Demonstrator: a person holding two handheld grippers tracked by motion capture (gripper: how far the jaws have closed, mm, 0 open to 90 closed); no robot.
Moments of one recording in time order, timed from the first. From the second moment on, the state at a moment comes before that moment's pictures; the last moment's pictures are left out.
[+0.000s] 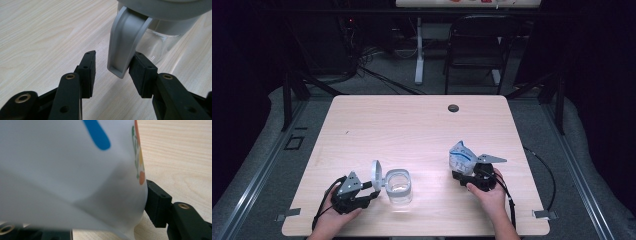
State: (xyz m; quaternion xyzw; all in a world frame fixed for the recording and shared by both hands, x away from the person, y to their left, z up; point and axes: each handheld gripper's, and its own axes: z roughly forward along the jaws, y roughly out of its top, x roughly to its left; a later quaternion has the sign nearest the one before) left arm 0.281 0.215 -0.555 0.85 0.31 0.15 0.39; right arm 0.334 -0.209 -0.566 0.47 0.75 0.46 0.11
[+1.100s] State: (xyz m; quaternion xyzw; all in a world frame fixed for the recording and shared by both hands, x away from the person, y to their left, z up) left arm 0.278 0.217 -0.552 0.85 0.32 0.14 0.40; right arm 0.313 -0.193 -0.532 0.43 0.74 0.48 0.19
